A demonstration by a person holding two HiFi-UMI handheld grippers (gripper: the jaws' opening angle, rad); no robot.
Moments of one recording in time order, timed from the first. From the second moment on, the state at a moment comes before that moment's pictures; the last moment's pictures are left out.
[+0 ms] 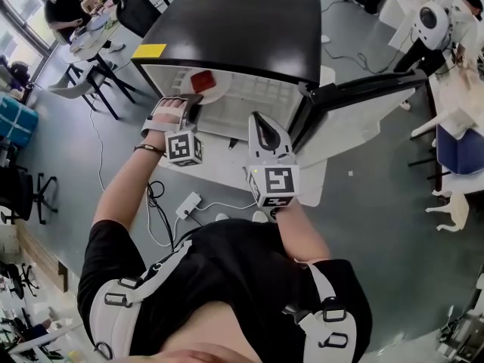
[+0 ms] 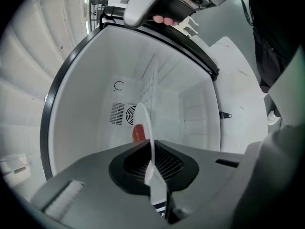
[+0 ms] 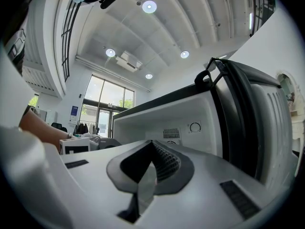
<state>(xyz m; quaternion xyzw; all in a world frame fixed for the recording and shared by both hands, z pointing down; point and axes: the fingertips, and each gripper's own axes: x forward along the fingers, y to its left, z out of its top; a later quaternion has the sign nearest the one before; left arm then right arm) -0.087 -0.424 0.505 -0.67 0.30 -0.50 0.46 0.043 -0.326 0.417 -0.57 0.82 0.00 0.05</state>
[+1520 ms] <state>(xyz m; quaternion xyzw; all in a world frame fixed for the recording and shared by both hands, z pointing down) -0.192 -0.296 0.487 -0.62 0.37 -0.55 0.42 -0.053 -0.355 0.441 -0.49 0.87 -0.02 0.01</state>
